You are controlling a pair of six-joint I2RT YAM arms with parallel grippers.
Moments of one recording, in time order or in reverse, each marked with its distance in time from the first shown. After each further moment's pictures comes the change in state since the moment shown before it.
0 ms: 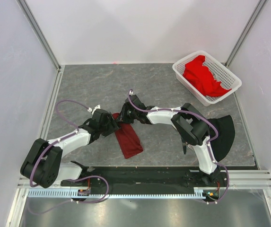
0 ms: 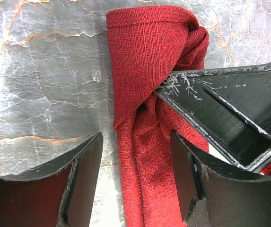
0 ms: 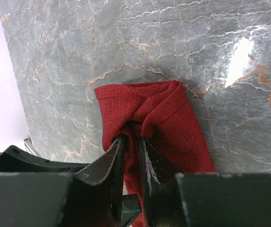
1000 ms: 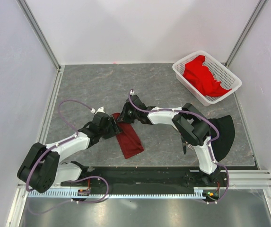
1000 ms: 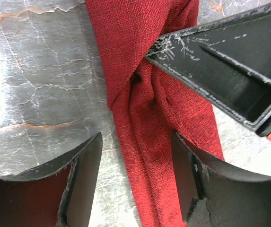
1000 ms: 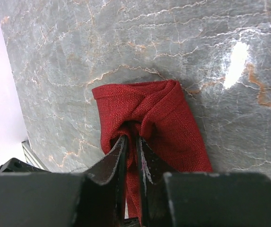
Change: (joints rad) left arm -0.046 -0.061 -0.049 0.008 0.025 0.099; right arm -0.002 -0.015 -0.018 0.006 0.017 -0.008
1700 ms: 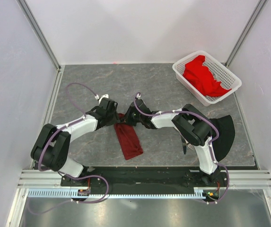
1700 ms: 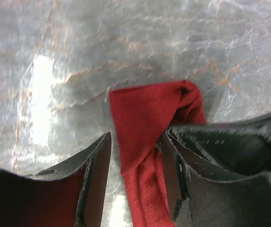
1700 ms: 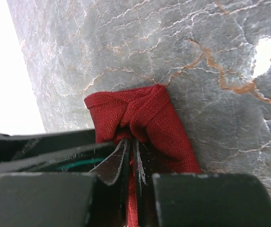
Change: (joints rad) left arm 0.025 0.272 0.320 -0.153 -0.132 0.127; right arm -0.011 -0.017 -0.153 0.202 0.014 0.158
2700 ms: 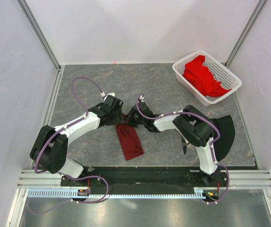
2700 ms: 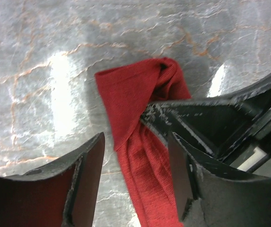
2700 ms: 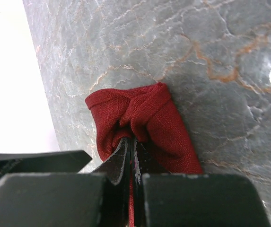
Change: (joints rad) left arm -0.076 -0.023 0.122 -0.206 -0.033 0.045; right arm -0.005 -0.028 -0.104 0.143 0.022 0.037
